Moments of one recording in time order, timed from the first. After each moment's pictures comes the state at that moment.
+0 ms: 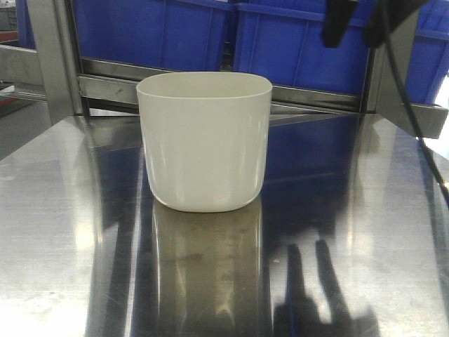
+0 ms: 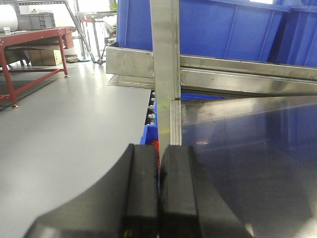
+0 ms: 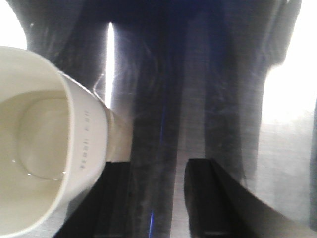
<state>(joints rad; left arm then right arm) -0.03 -0.01 0.01 -0.07 0.08 0.10 0.53 1.57 -1.49 -0.18 1.02 0.55</state>
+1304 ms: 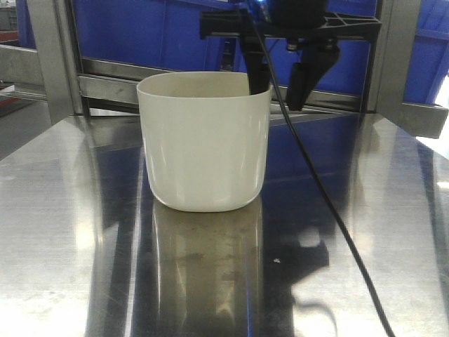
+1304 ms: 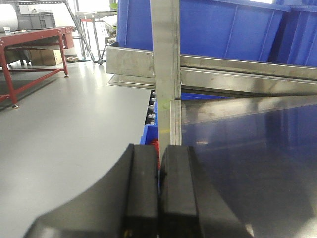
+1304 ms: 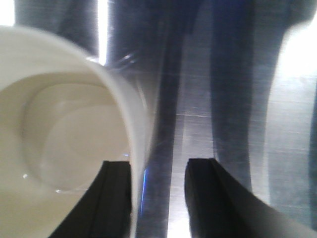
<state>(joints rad) -0.03 -0.01 0.01 -0.07 0.08 0.10 0.59 1.85 -1.67 -0.12 1.12 0.61</state>
